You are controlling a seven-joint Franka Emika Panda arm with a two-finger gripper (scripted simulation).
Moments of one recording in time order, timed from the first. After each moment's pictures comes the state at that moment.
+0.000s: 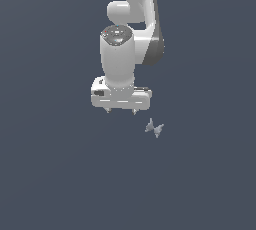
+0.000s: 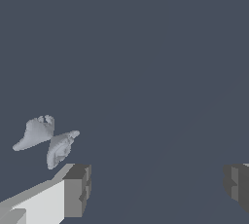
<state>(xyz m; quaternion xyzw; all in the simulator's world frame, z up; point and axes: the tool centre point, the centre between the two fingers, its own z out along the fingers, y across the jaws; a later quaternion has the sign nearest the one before) 0.019 -0.025 0.191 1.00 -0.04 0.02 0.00</state>
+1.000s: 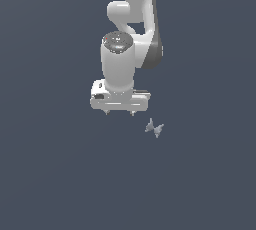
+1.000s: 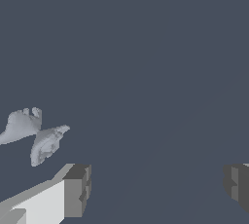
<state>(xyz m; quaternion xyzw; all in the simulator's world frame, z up) 0.016 -0.032 0.178 1.00 -0.01 0.01 0.02</state>
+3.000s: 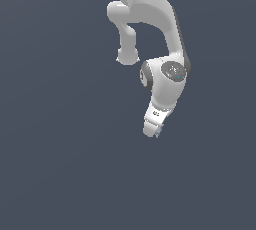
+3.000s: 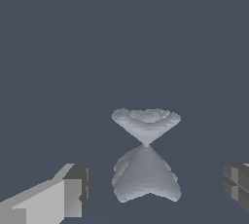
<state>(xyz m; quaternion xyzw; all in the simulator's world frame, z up) 0.012 0.126 0.096 0.88 0.48 0.00 0.00</state>
